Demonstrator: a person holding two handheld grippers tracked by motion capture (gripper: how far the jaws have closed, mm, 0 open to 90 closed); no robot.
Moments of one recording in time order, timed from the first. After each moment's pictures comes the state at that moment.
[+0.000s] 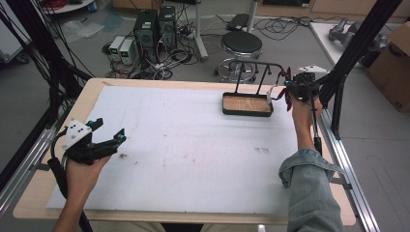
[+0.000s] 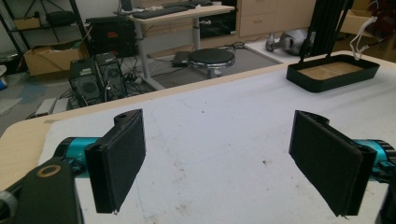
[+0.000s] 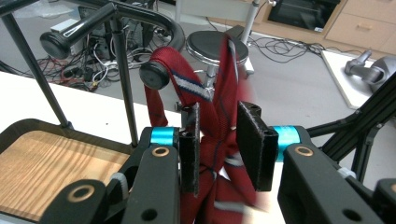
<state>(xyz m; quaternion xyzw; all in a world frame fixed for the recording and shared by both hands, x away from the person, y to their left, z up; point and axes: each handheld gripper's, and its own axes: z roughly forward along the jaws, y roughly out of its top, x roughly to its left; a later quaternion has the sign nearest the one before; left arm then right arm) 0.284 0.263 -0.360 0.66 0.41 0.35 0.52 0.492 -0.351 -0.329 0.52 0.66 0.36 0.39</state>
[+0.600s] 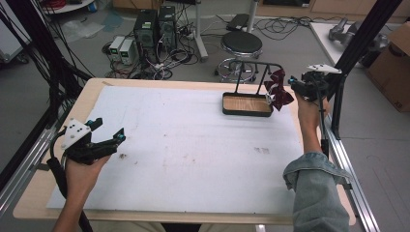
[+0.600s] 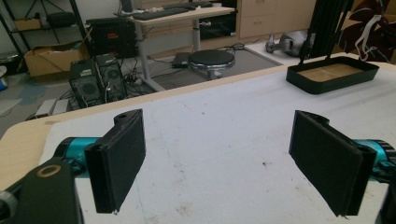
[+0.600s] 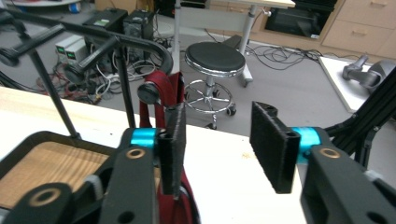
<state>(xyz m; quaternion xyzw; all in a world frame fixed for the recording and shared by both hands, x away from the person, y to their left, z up) 0.284 0.264 -0.359 0.66 0.41 0.35 0.52 0.473 -0.361 -0.310 0.52 0.65 0.39 0.40</state>
